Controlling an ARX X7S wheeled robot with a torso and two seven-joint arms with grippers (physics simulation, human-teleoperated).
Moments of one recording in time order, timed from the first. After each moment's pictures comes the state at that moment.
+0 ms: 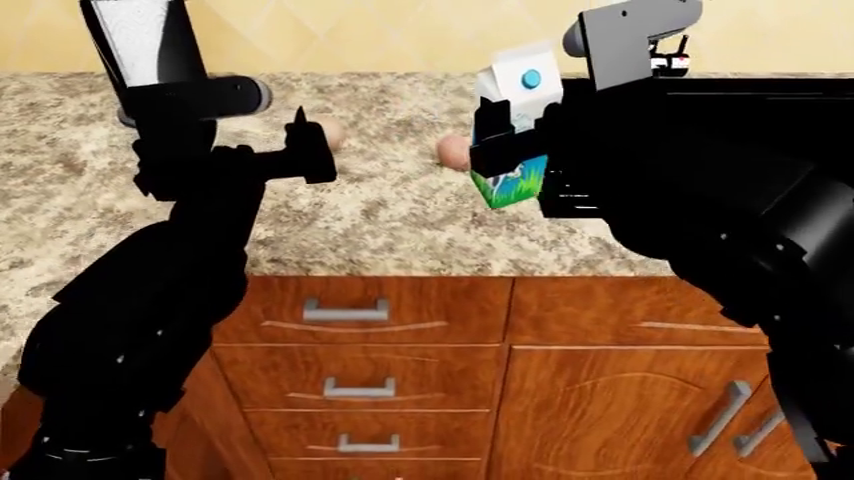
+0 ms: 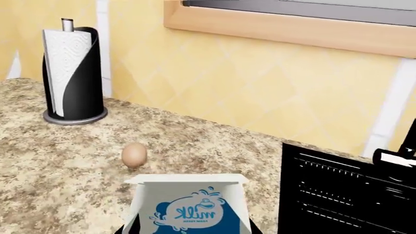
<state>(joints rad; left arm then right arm) -0.86 -0.30 0.22 0.09 -0.63 -0.68 -0.41 1.27 0.50 -0.69 0.06 1.05 0.74 0.34</state>
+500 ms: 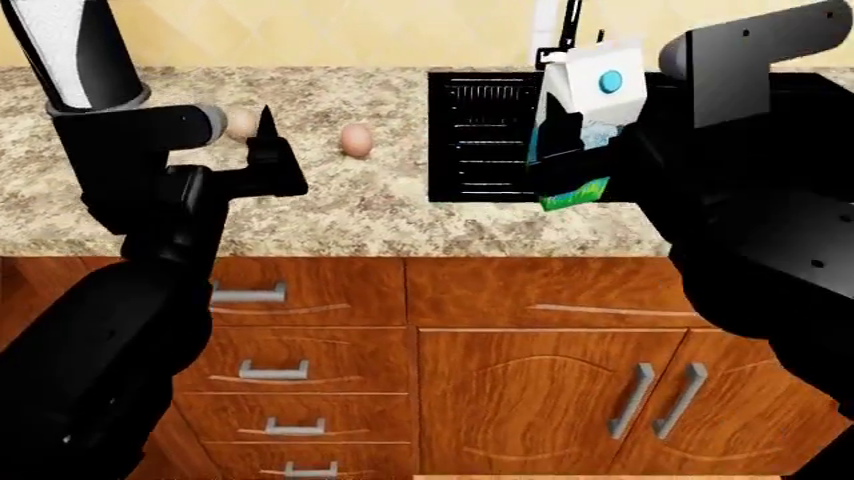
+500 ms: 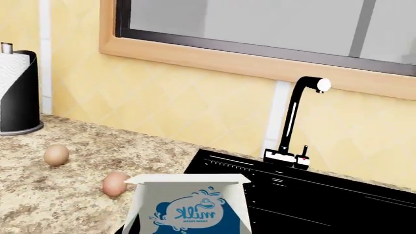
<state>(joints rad) -0.71 -0.39 0.17 0.32 -0.65 -0.62 -0.44 1.11 0.71 -0.56 -0.32 1.15 0.74 0.57</state>
